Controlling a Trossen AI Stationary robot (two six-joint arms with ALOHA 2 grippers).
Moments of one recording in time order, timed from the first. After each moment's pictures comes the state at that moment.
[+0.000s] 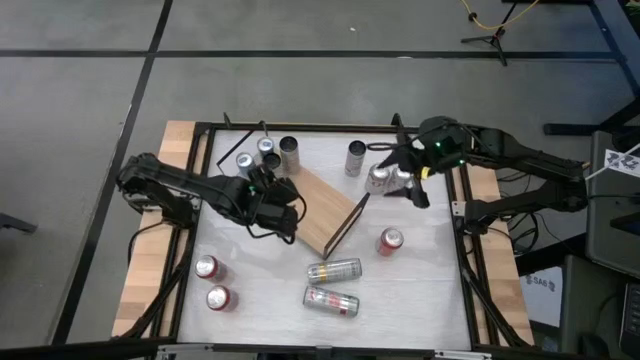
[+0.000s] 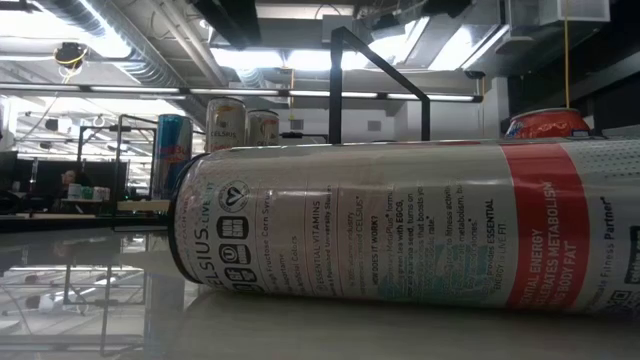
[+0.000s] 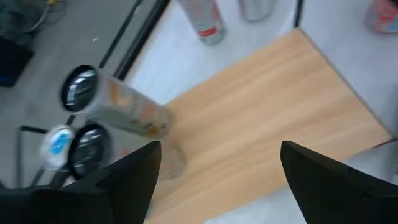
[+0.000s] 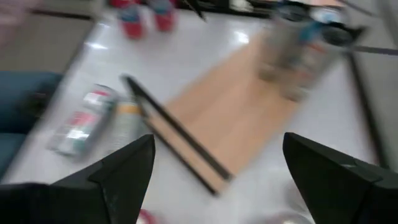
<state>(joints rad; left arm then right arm) -0.27 1.60 1.58 -1.22 -0.67 -0.59 -0.20 1.15 1.36 -0.88 -0.34 -0.24</state>
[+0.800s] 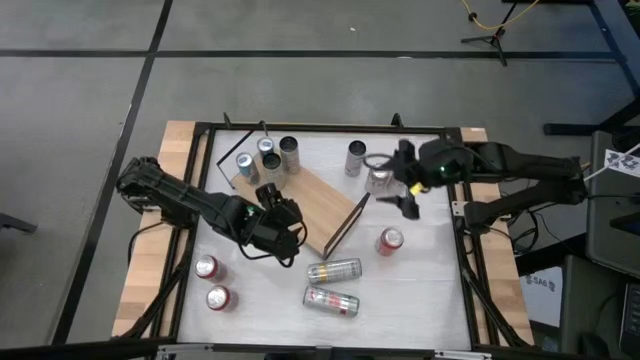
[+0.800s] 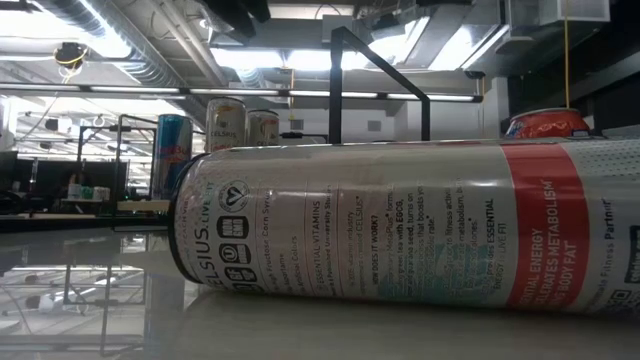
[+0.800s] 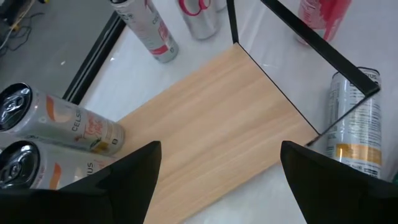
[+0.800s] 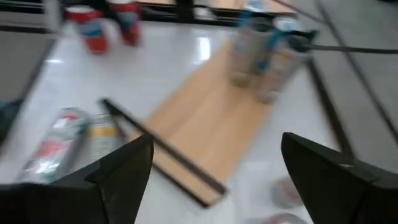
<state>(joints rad) -0.38 1.61 1.54 -1.07 -0.66 -0.59 0.00 1.16 1.36 -0.82 0.05 -0.07</state>
